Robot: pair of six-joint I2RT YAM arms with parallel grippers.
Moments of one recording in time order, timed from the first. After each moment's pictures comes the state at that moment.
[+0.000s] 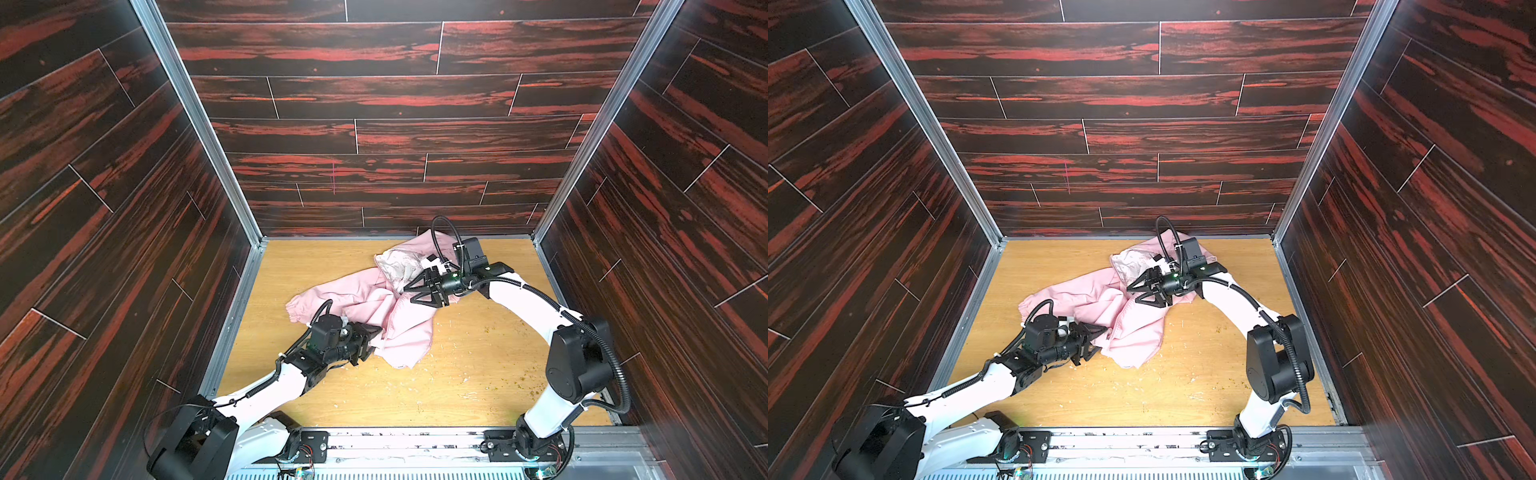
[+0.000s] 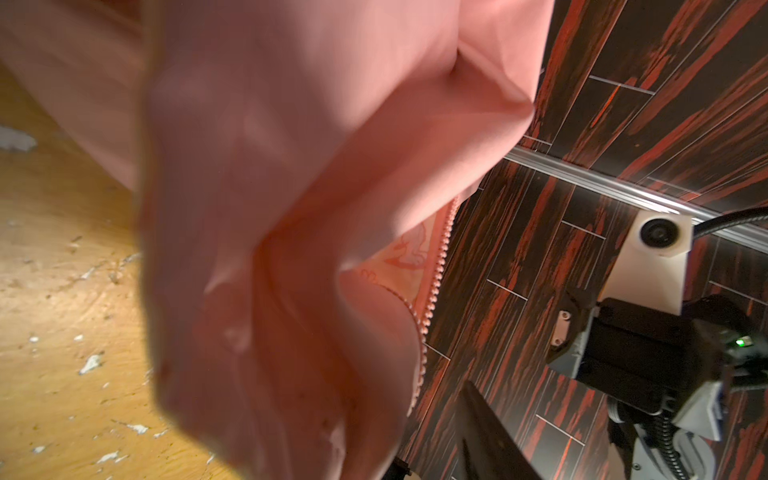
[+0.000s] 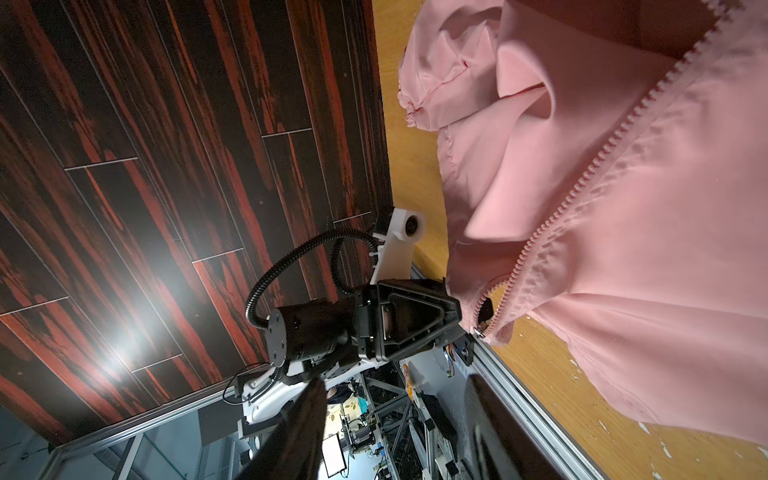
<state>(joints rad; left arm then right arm) -0.54 1.15 0.40 0.27 0.41 -1.63 0.43 1.72 1.36 -0.50 -1.07 0.86</state>
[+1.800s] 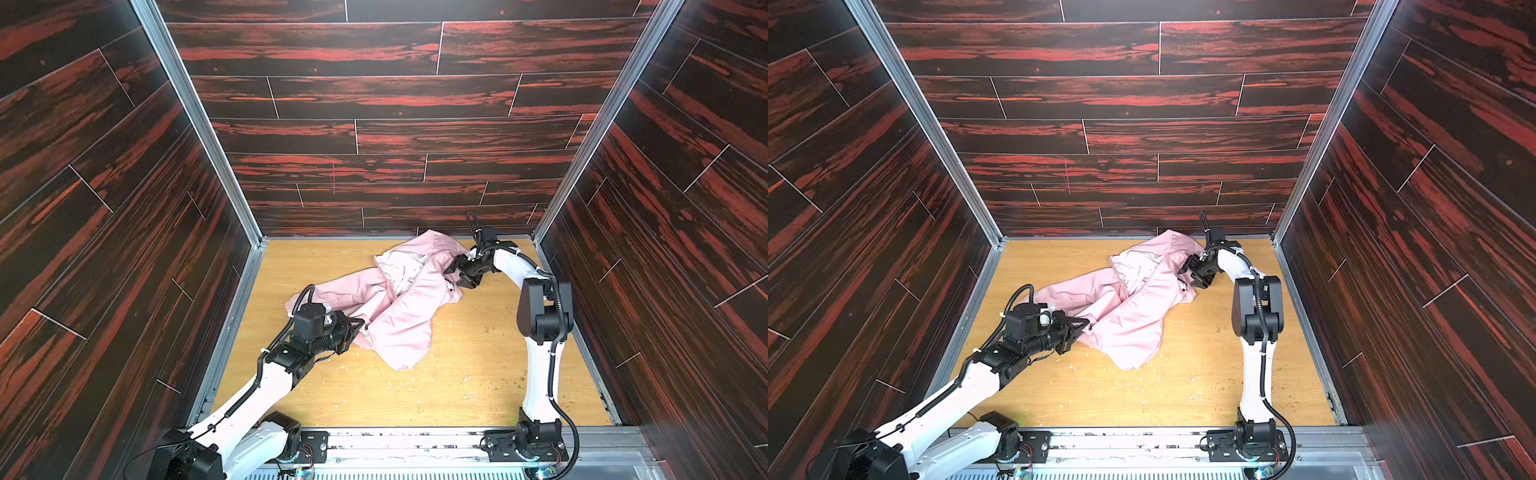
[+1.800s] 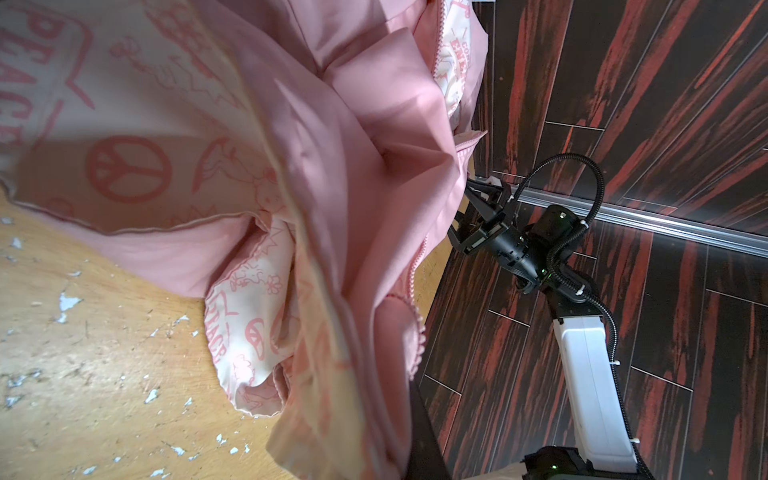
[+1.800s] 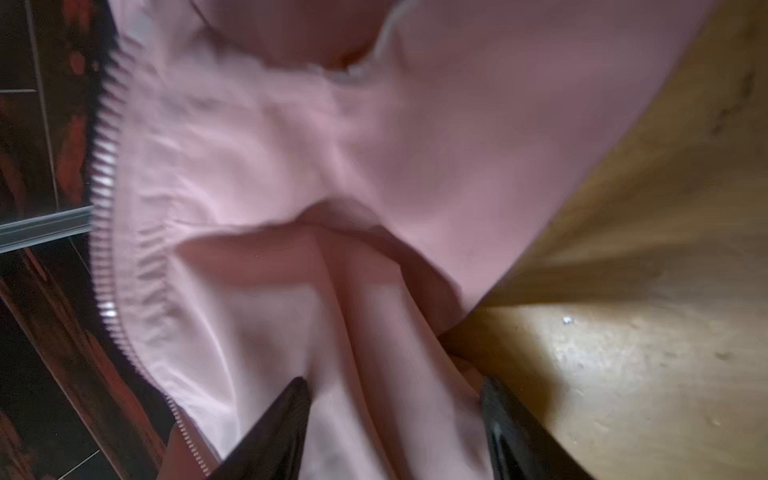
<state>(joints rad) -0.37 1.00 0.52 -0.02 0.41 -1.44 0.13 2.27 1.87 -0.78 -0.47 0.64</state>
